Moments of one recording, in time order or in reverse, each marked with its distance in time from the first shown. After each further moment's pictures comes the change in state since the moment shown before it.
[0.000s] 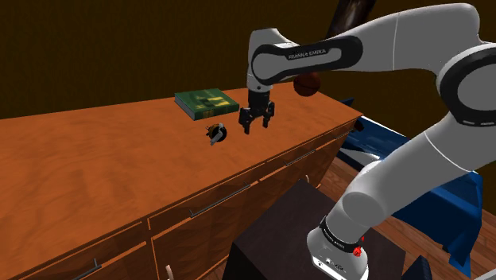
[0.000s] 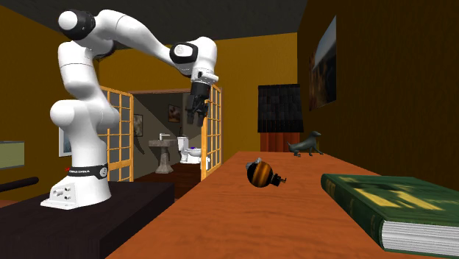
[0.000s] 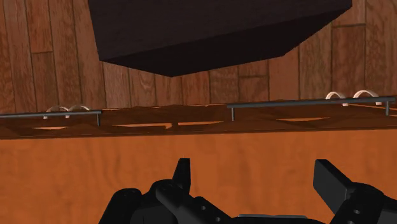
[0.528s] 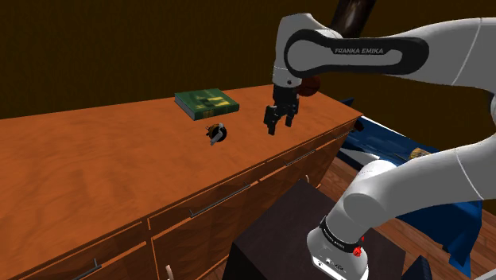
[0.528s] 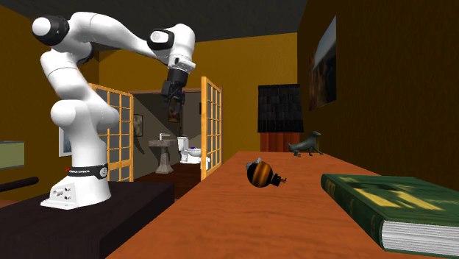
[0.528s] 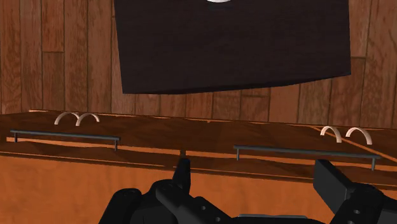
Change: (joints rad) arm 0.029 -0.312 -0.031 -0.127 0.007 -0.195 -0.111
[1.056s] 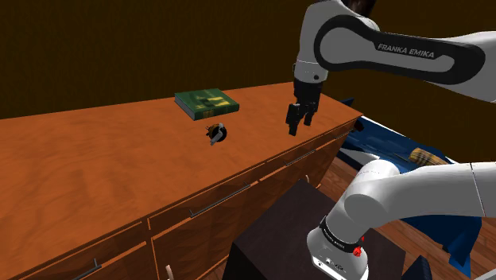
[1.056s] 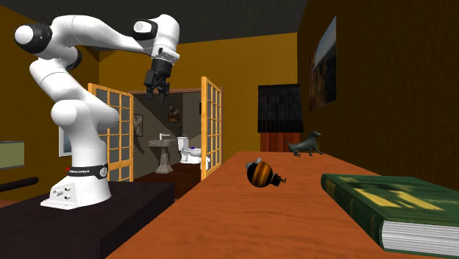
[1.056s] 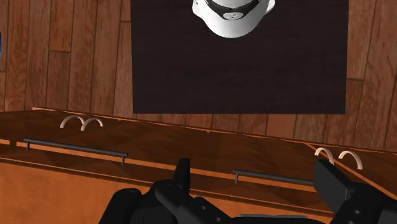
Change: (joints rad) arm 0.025 -0.206 -0.025 -0.037 -0.010 -0.175 -0.074
